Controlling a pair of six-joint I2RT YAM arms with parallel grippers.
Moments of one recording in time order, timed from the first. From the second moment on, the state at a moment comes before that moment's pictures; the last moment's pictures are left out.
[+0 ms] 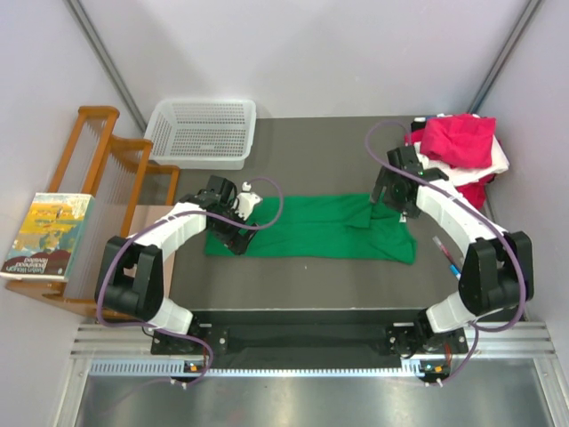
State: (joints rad) left arm -0.30 1.50 0.93 -0.63 0.19 0.40; right arm 0.25 1.52 1.17 -0.70 0.23 0.58
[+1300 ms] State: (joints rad) left arm -0.30 1.50 0.93 -0.63 0.17 0.41; right arm 0.27 1.66 1.03 -0.65 0.17 0.60
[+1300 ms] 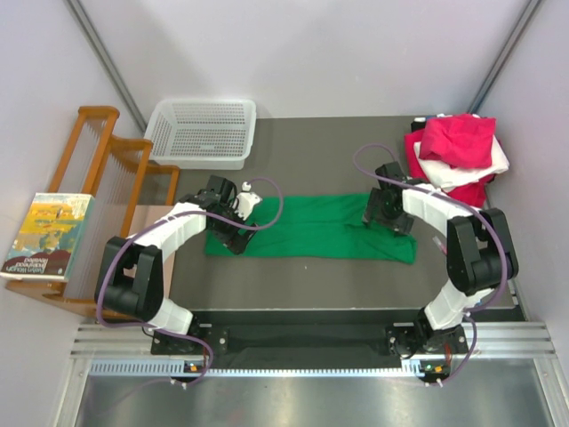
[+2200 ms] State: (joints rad) left arm -0.28 1.50 0.93 -0.63 0.15 0.41; right arm 0.29 1.89 1.43 -0.75 0.22 0.59
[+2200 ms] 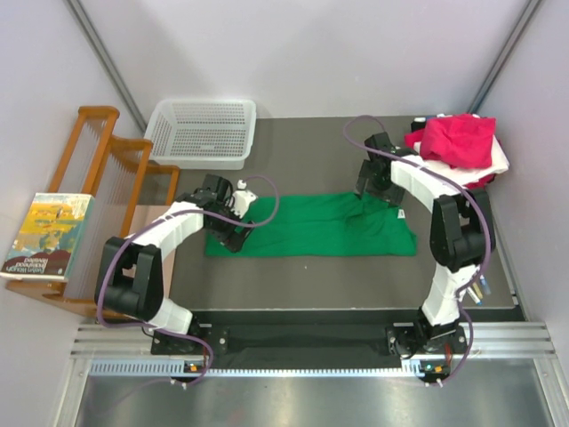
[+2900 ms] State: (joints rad) left arm -0.22 1.61 1.16 -0.64 0.35 0.29; right arm 0.37 1.52 1.16 -0.75 0.20 0.65
